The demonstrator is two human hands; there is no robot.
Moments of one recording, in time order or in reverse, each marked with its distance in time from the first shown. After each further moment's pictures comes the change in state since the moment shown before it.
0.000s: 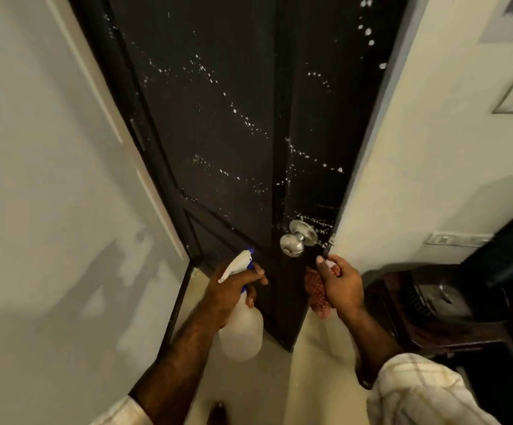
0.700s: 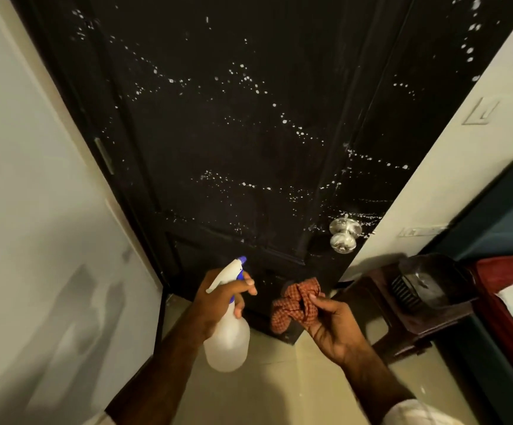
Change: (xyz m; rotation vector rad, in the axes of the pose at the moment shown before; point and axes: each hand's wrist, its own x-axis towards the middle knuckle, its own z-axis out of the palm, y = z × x) left_hand 0.094 0.024 -0.138 0.056 -0.247 0.004; right_hand -0.052 -0.047 0.114 1.095 -0.239 0.565
